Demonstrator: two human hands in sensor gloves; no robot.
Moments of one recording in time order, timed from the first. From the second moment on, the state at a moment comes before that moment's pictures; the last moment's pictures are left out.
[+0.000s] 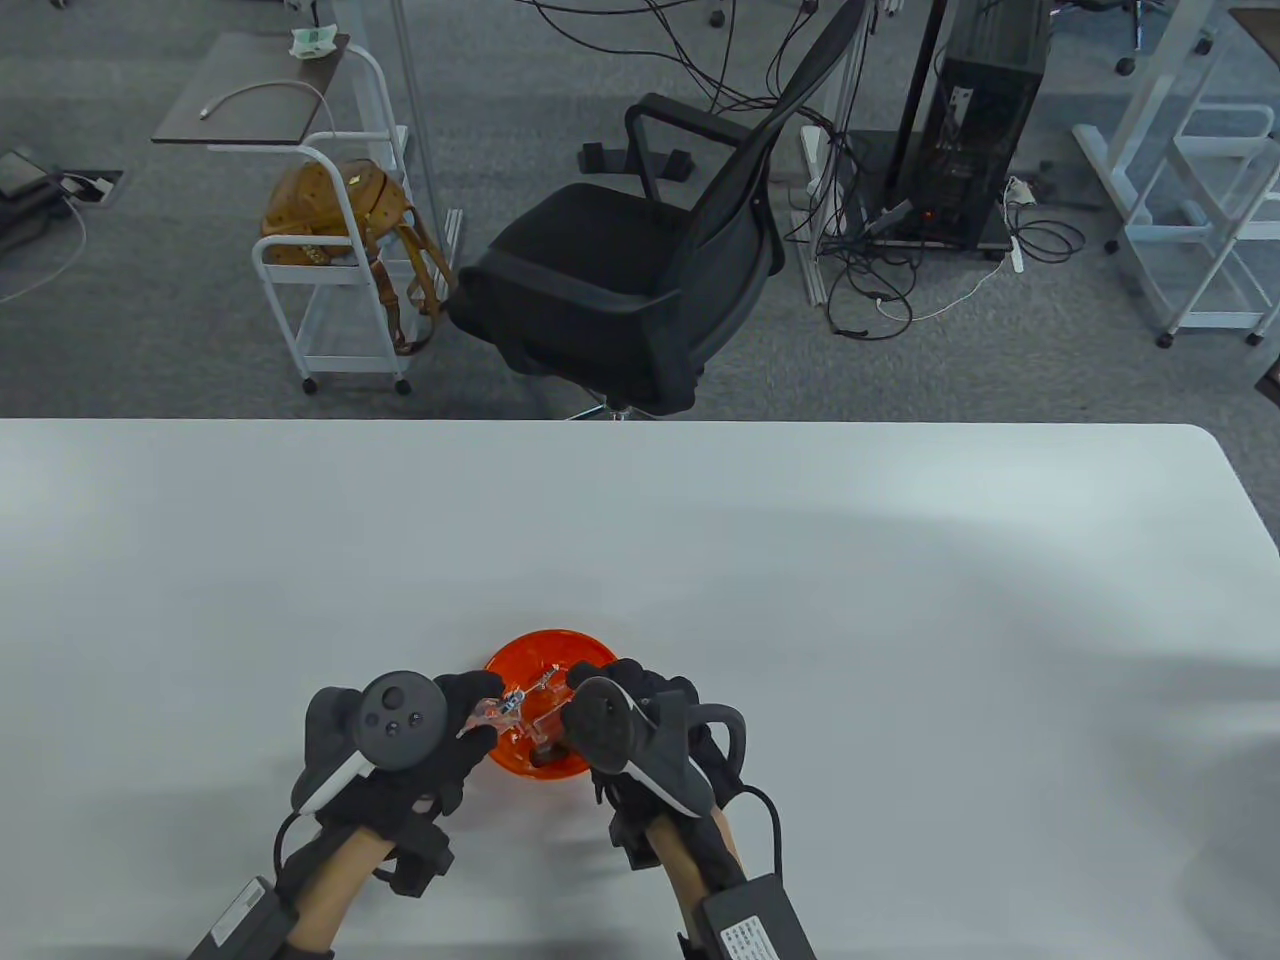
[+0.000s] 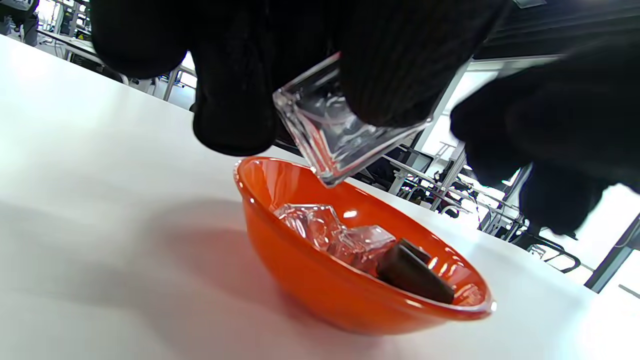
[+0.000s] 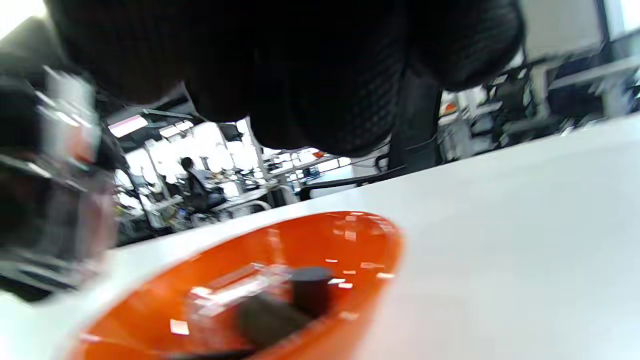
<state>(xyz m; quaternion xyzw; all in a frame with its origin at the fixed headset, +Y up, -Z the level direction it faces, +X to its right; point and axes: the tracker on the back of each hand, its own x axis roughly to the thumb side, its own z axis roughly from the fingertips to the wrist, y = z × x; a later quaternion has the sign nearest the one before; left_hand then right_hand) -0.221 -0.703 -0.296 -0.02 -0.13 0.20 0.97 -0.010 -0.692 -0.299 0.11 -0.06 0.97 0.20</state>
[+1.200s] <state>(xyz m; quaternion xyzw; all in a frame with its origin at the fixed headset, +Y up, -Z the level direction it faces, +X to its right) -0.211 -0.699 -0.287 0.02 -0.18 0.21 0.96 -0.031 -0.690 -0.286 0.14 -0.07 0.96 0.22</state>
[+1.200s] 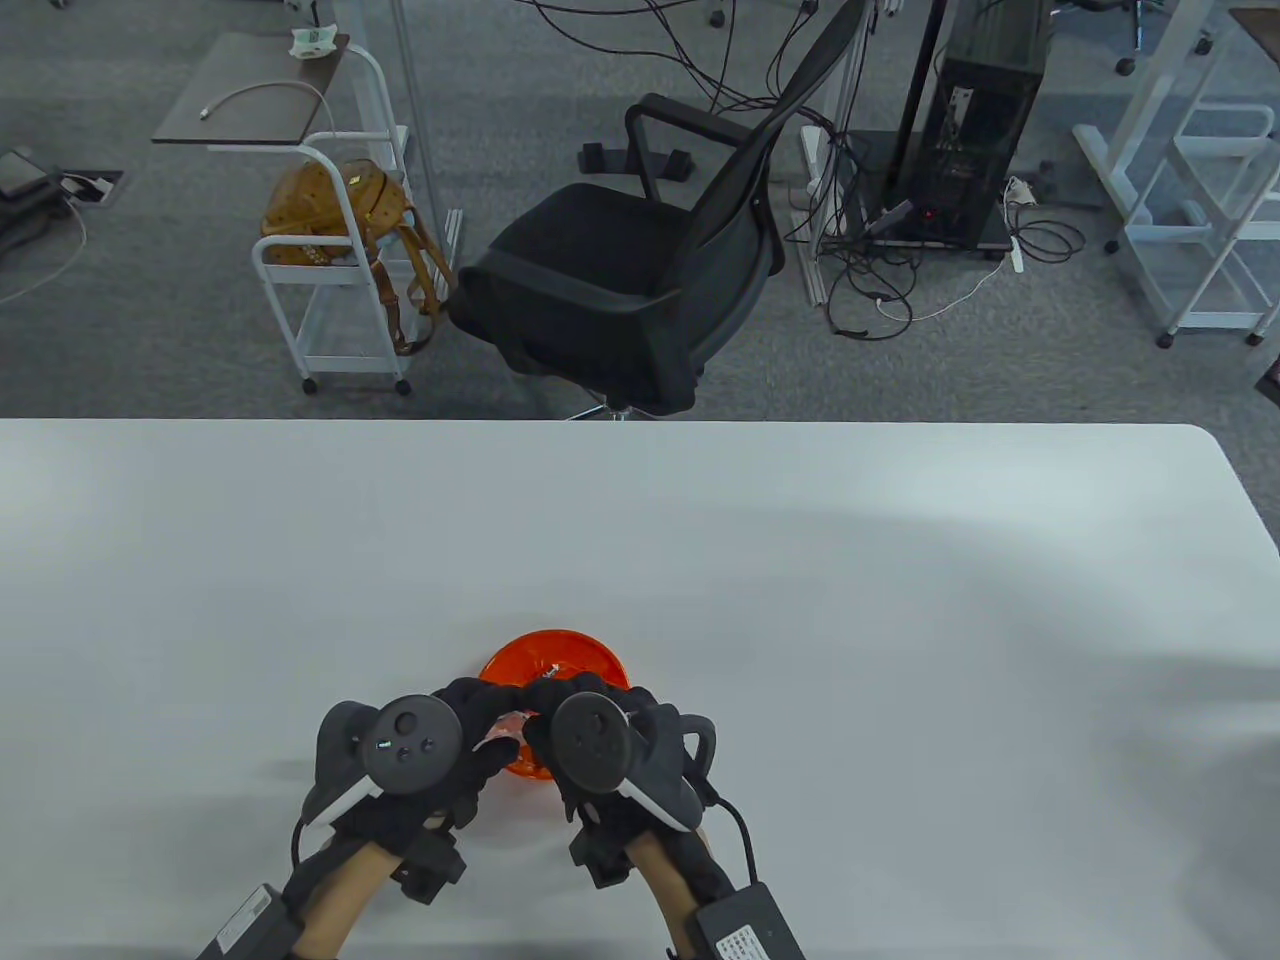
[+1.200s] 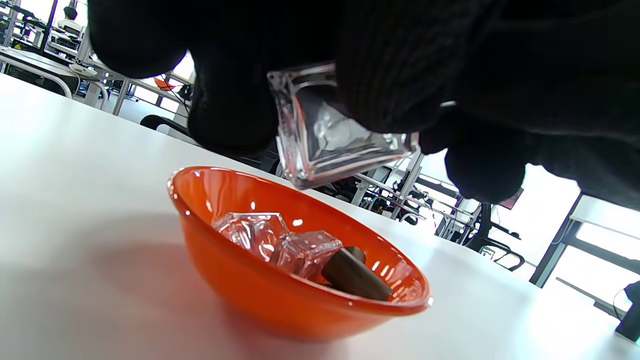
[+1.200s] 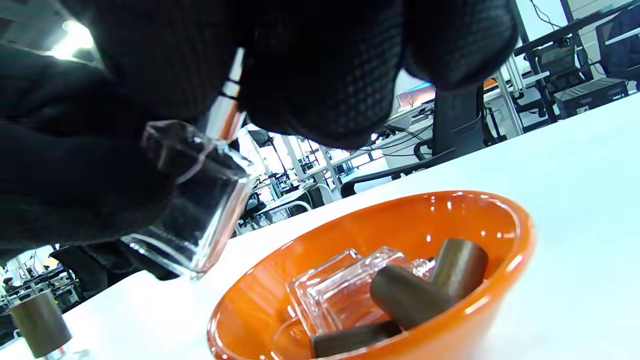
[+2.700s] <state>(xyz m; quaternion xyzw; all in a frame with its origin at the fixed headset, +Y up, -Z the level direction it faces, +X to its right) -0.212 -0.705 -0.289 0.01 -0.19 0.21 0.96 -0.032 -0.691 -0.284 0.15 -0.09 0.96 0.20</state>
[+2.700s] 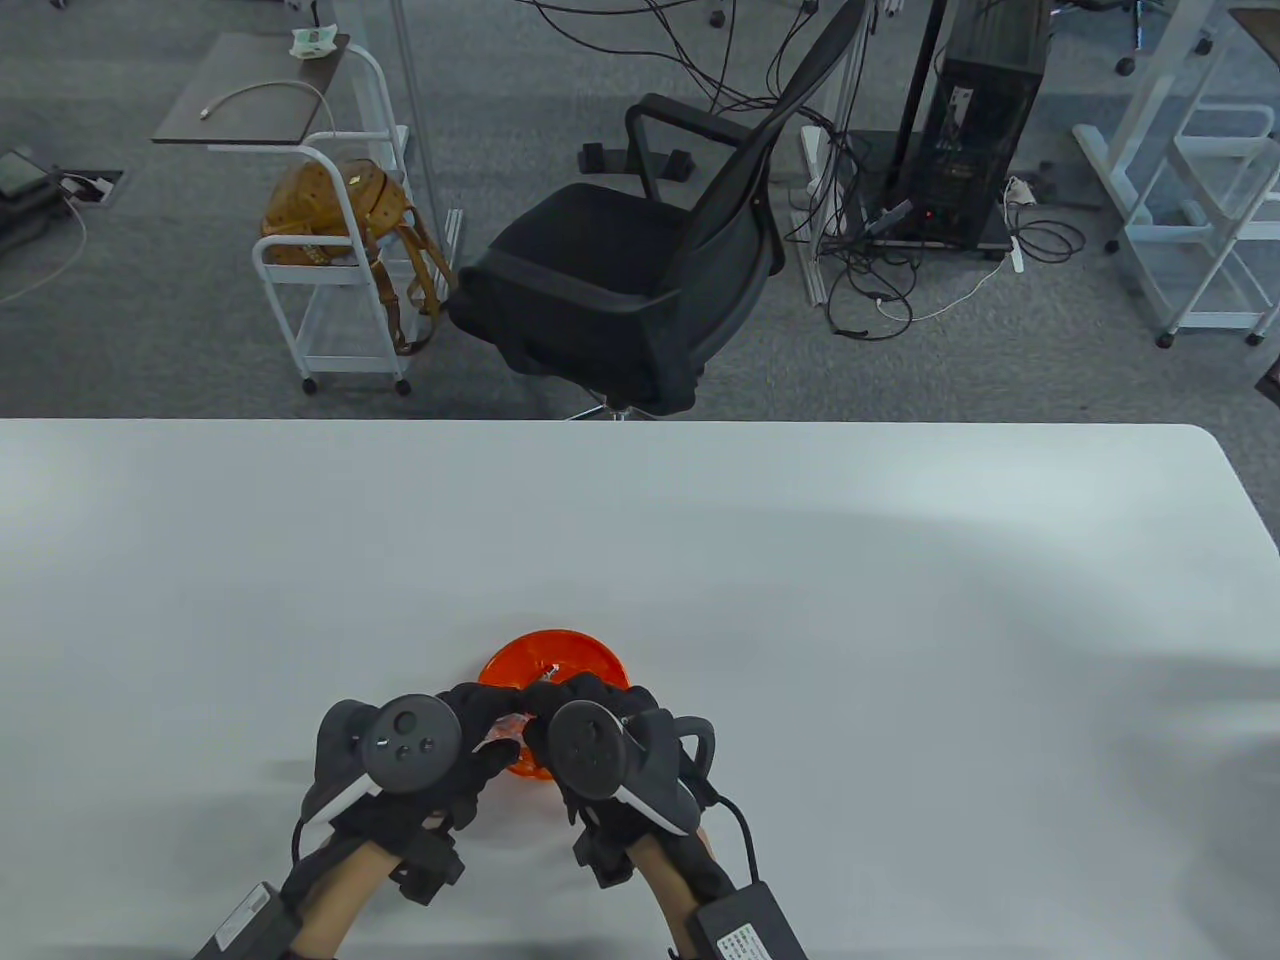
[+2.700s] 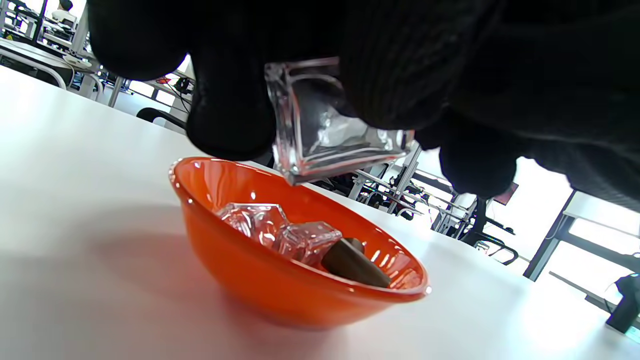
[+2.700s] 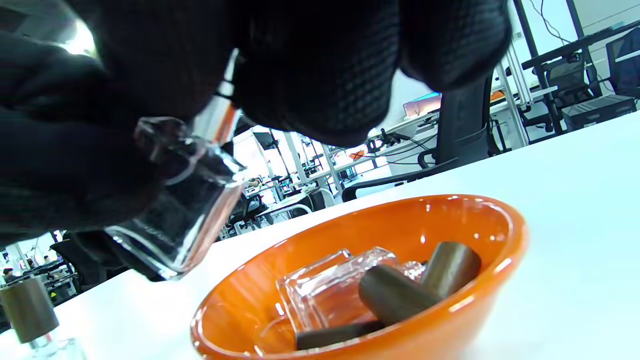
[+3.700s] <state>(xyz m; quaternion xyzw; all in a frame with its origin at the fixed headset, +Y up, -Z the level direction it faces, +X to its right) -0.216 -0.704 -0.289 0.00 -0.19 0.23 0.96 -0.035 -0.692 -0.283 0.15 -0.10 0.97 0.18</state>
